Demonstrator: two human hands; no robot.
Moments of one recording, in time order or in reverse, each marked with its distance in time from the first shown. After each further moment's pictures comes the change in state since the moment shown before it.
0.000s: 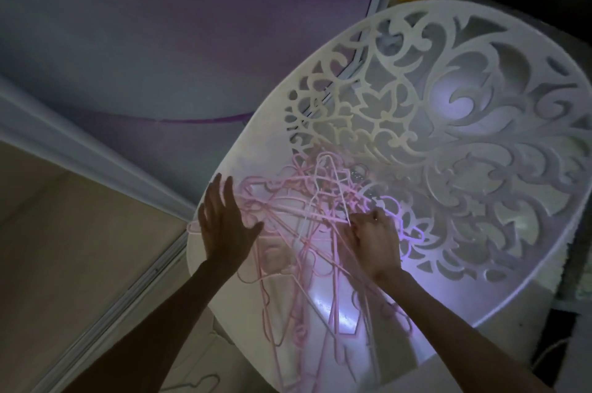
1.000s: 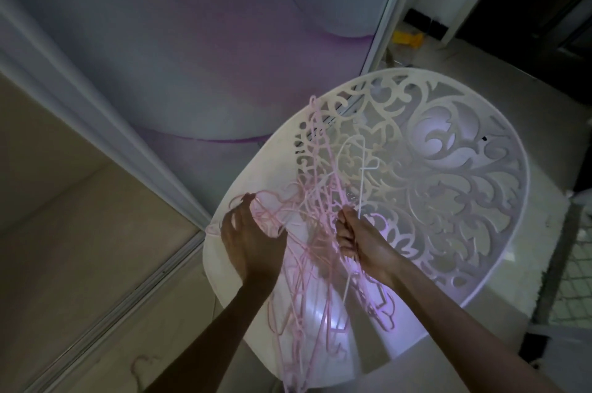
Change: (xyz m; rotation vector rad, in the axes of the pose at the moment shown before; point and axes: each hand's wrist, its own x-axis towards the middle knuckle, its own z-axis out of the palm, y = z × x) left_hand -0.057 0.067 -0.060 -0.326 0.335 -0.251; right_hand -0.007 -0.056 -0.111 1.575 -0.494 0.525
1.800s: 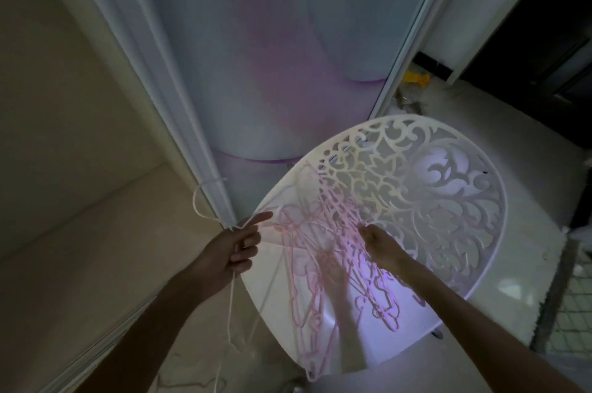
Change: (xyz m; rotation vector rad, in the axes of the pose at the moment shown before) left_hand 0.038 -0.010 -0.189 -1.192 -0.963 -0.686; right_hand -0.057 -0.029 0.038 -1.068 0.248 -0.116
